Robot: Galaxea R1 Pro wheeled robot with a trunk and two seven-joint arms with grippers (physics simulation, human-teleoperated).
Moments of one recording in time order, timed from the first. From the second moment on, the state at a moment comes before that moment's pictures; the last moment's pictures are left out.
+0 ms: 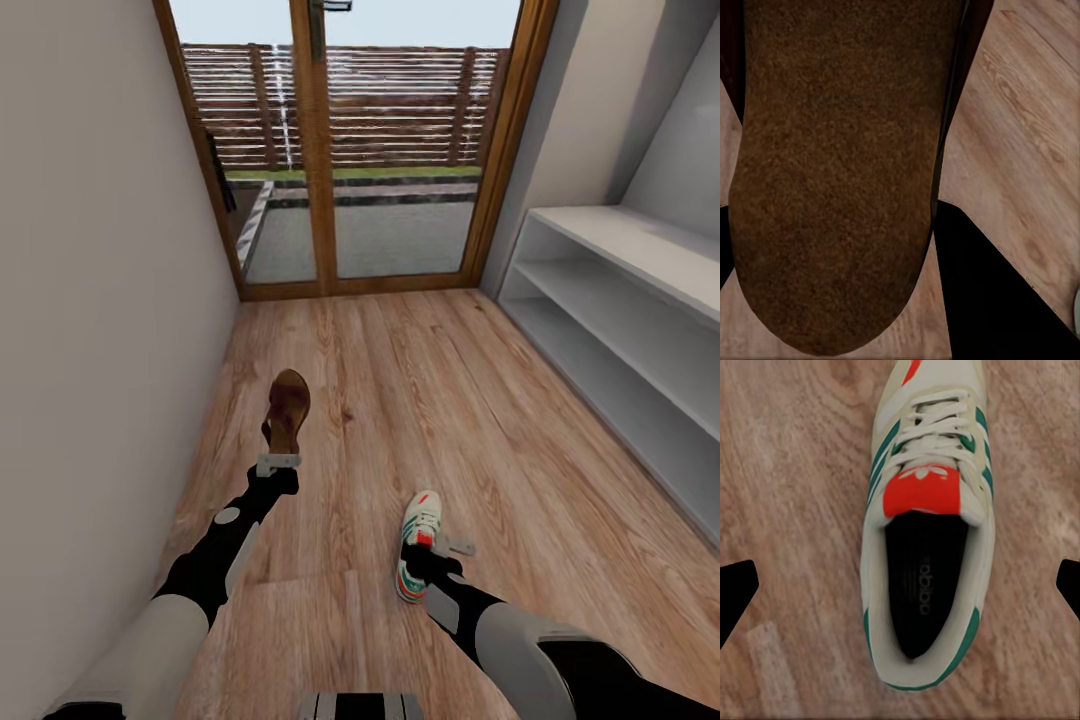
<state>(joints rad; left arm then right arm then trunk) -0.71 -0.08 0.02 -0.68 0.00 -0.05 -0.14 -0.84 0.17 -0.05 0.03 -0.24 -0.23 -0.13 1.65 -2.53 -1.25</state>
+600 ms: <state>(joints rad) -0.71 -0.08 0.02 -0.68 0.00 -0.05 -0.14 -0.84 0.17 -0.05 0.03 -0.24 -0.23 -0.13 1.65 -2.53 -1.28</state>
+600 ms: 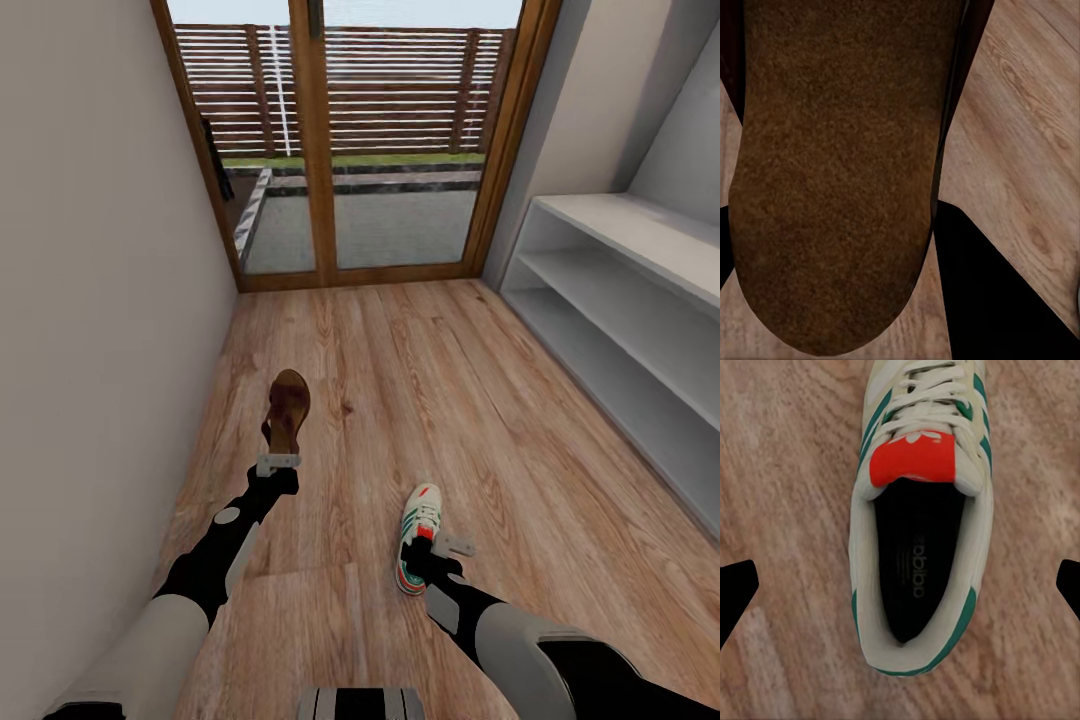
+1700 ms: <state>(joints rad) -0.71 -0.08 0.02 -0.68 0.00 -0.05 -0.14 -0.84 0.17 -0.05 0.03 -0.24 -0.23 -0.13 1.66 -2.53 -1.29</state>
